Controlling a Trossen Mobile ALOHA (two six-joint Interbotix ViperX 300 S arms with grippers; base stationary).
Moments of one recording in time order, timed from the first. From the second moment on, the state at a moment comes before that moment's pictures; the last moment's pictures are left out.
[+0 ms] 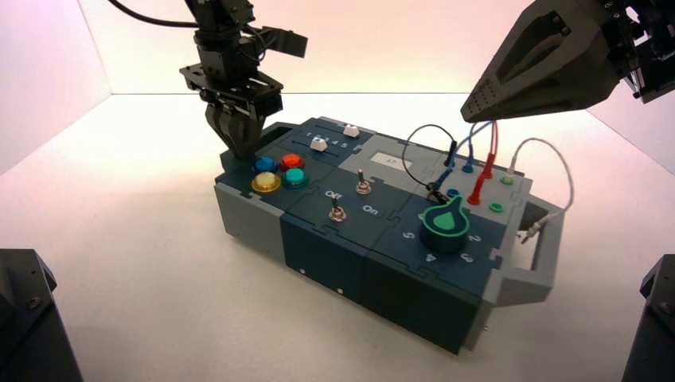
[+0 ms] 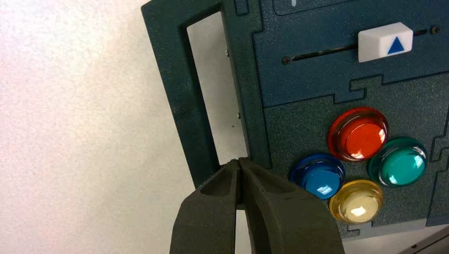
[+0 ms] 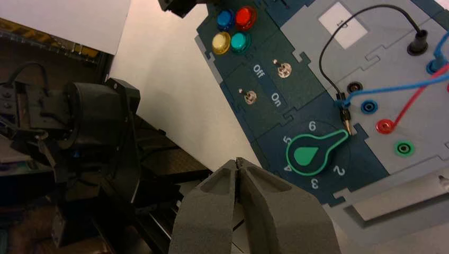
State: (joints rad) left arm -0.53 0.16 0.67 -0.06 0.73 0.27; right arm 0.65 -0.90 1.20 0.68 0.70 -0.03
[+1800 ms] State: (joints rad) left arm -0.65 -0.06 0.68 -0.10 0.66 0.23; right arm 0.65 -0.94 1.25 0.67 0.63 -0.04
